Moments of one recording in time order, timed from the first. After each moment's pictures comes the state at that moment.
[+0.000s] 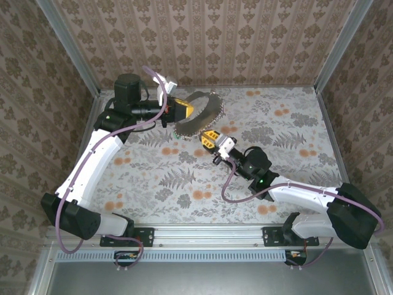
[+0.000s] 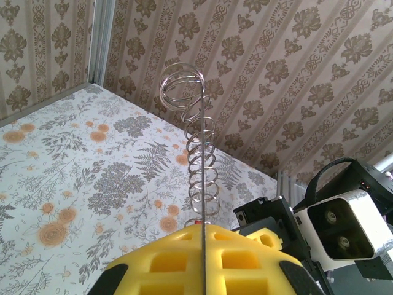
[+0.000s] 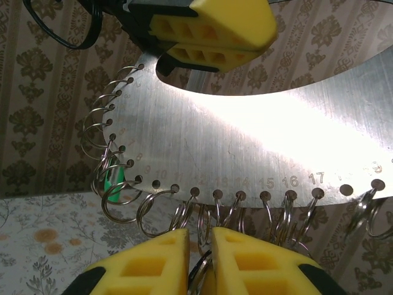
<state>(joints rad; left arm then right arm) -0.43 1.36 1.47 -0.46 0.97 -0.08 0.81 1.24 0.56 0.91 0.02 -0.34</state>
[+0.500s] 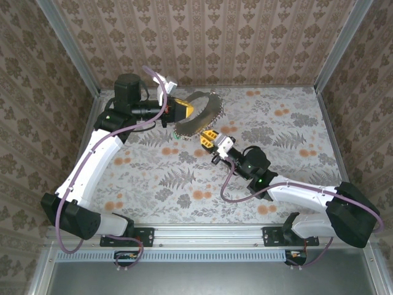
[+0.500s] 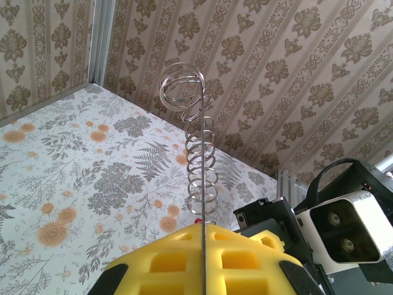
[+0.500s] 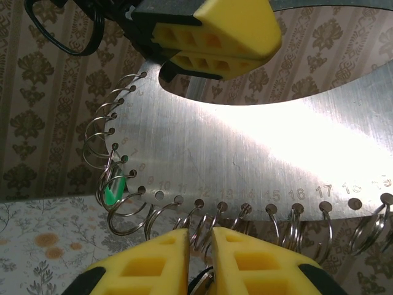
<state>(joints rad) -0.43 1.36 1.47 -0.46 0.97 -0.08 0.82 1.26 0.58 0.91 0.02 -0.34</state>
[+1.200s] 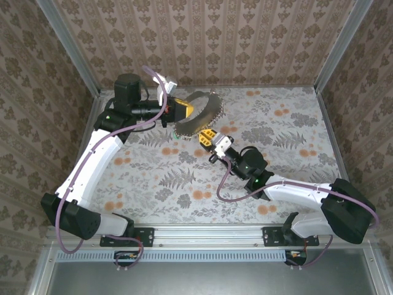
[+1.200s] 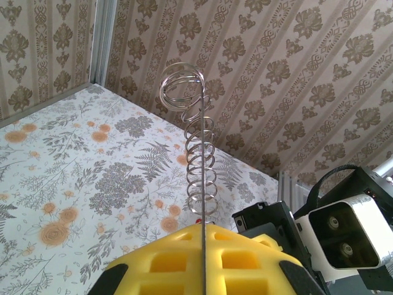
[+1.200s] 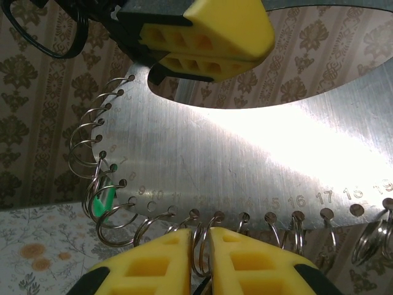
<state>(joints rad) -0.43 1.36 1.47 -0.46 0.96 -0.08 0.84 1.30 0.59 0.96 0.08 -0.34</state>
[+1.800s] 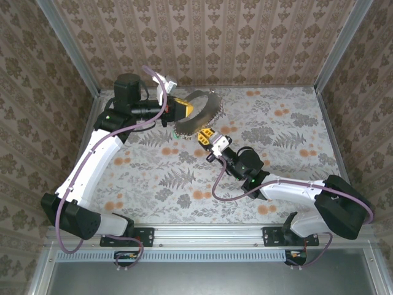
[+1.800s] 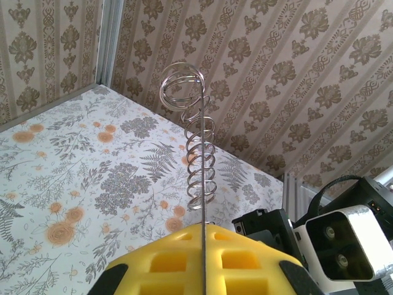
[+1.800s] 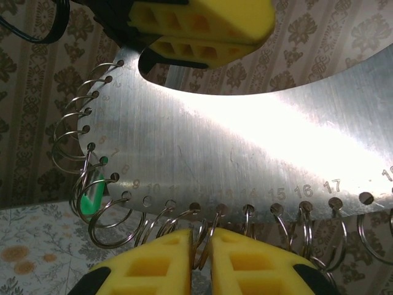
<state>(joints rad) -0.43 1.36 1.47 -0.46 0.95 -0.08 0.86 1.36 0.60 1.01 0.16 -0.36</state>
